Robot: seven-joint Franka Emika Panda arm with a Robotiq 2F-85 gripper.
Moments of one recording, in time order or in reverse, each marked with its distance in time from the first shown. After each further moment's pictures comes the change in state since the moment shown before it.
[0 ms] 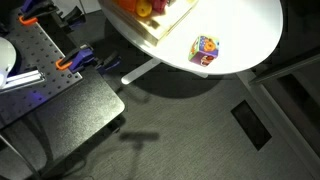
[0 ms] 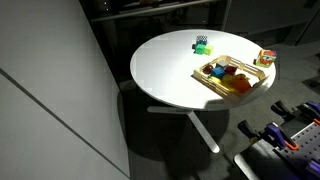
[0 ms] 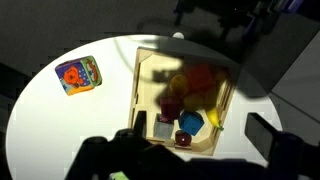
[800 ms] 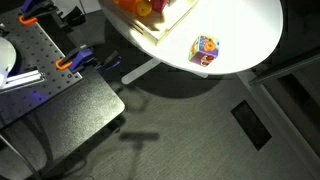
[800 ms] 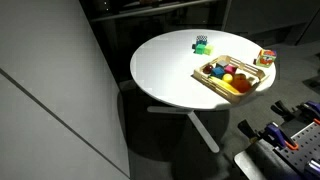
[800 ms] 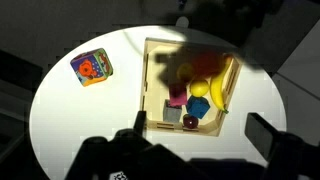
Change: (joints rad) arm -0.012 -0.100 -0.042 0.001 -0.001 -0.005 0.000
